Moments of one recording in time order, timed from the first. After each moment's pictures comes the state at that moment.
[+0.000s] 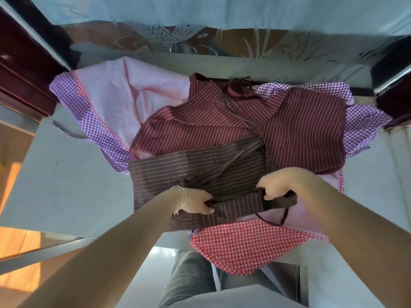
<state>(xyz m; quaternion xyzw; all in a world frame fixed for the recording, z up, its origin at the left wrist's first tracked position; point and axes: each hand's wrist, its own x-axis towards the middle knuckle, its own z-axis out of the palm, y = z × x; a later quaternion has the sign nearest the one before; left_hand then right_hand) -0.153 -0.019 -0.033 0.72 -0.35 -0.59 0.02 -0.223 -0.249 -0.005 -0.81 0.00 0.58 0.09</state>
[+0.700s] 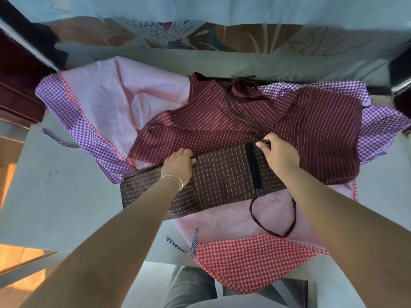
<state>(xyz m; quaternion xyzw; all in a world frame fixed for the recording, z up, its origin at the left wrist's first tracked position) -0.058 -0.026 -0.089 0.94 -0.26 -0.20 0.08 -0.168 -0.287 -0.080 -0.94 0.28 0.04 0.19</state>
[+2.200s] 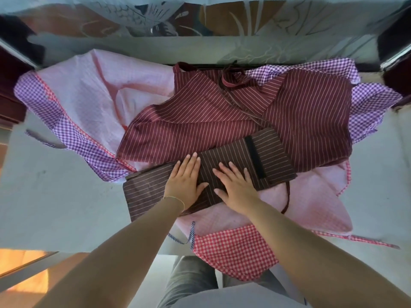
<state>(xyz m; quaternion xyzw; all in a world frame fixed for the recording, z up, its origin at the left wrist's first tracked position) -0.133 -0.009 -0.120 0.89 -0.40 -0.20 -0.07 -0.240 -0.172 -0.116 -0.94 0.10 0.22 0.23</state>
